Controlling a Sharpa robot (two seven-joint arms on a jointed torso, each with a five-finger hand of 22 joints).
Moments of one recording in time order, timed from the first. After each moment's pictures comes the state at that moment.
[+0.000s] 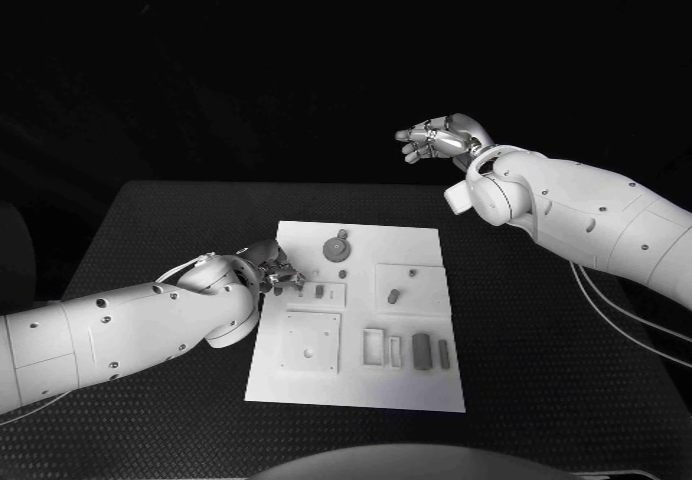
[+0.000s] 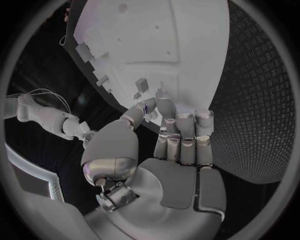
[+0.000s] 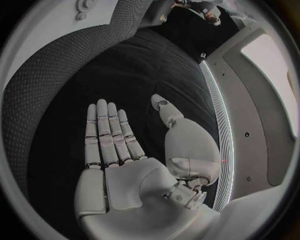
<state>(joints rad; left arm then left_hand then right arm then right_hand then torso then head) 1.22 -0.68 -0.24 1.47 -1.19 -0.40 -0.53 0.91 -0.03 0.58 -0.29 0.57 1.13 0.06 0.32 0.76 1.40 -0.05 0.78 0.72 1.21 -0.12 1.28 0.73 0.06 0.95 -0.14 1.16 1.31 1.21 -0.61 0.14 1.00 -0.60 -0.25 0.18 0.85 -0.11 0.40 -0.24 0.34 0.75 0.19 0.27 0.42 0.88 0.16 0.48 0.07 0.91 0.13 0.35 0.58 0.23 0.68 0.22 0.29 0.97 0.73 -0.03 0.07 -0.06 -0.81</state>
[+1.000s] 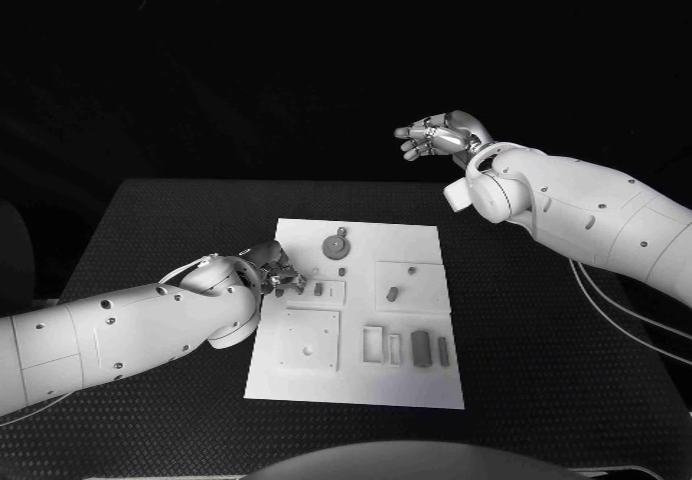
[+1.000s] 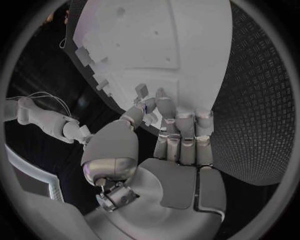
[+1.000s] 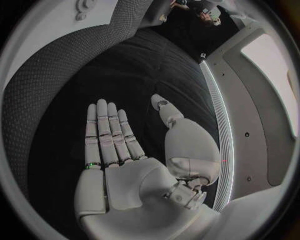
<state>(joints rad) 1.21 -0.67 -0.24 1.46 -1.20 -0.38 -0.53 0.91 -0.03 0.57 -0.29 0.57 1.13 0.06 0.32 0.76 1.40 -0.05 0.78 0.72 1.21 -0.12 1.28 0.73 0.07 0.95 -0.14 1.16 1.31 1.21 -0.61 0.14 1.00 -0.60 -0.25 0.18 0.85 -0.11 0.40 -0.24 0.34 0.75 0.19 0.27 0.42 0.88 0.16 0.48 0.07 0.91 0.13 0.35 0.58 0.23 0.68 0.22 0.29 0.97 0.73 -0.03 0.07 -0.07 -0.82</state>
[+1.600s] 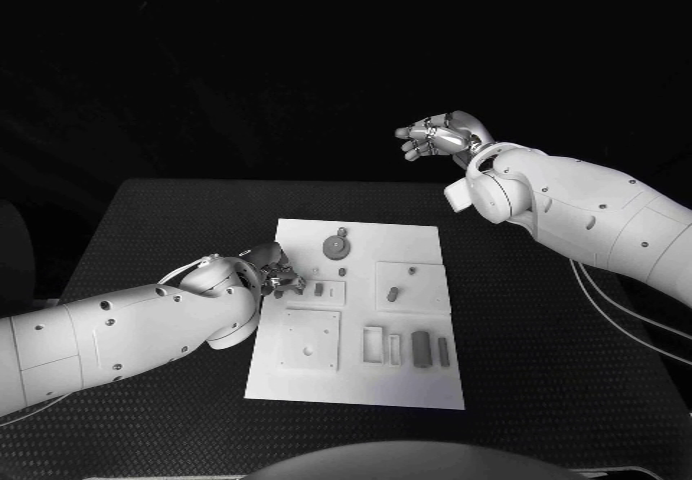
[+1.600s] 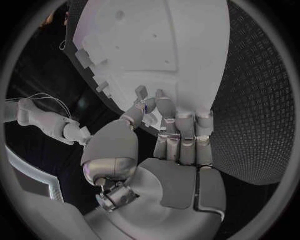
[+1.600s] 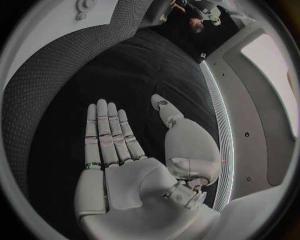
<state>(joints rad) 1.21 -0.68 -0.24 1.46 -1.21 -0.37 -0.53 0.91 -0.03 0.58 -0.29 0.57 1.13 0.06 0.31 0.76 1.40 -0.05 0.78 0.72 1.21 -0.12 1.29 0.73 0.06 0.95 -0.14 1.16 1.31 1.21 -0.61 0.14 1.00 -0.60 -0.25 0.18 0.85 -0.11 0.40 -0.24 0.34 0.75 0.19 0.27 0.42 0.88 0.16 0.48 0.07 0.91 0.14 0.35 0.58 0.23 0.68 0.22 0.29 0.97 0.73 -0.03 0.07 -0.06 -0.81</state>
